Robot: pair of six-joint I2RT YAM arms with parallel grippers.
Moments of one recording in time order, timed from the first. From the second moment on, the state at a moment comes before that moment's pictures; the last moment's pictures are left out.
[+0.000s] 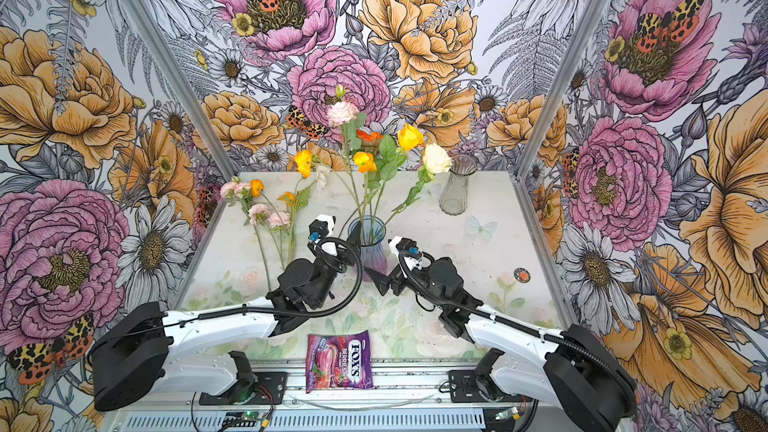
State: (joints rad) left arm -0.96 1.26 0.59 0.83 -0.64 -0.05; right arm 0.73 1.12 0.38 0.69 -0.21 0.05
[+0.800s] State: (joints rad) left arm -1.22 0.53 0.61 -0.10 -0.66 -0.33; right arm 0.65 1.00 0.46 0.42 -0.12 0.03
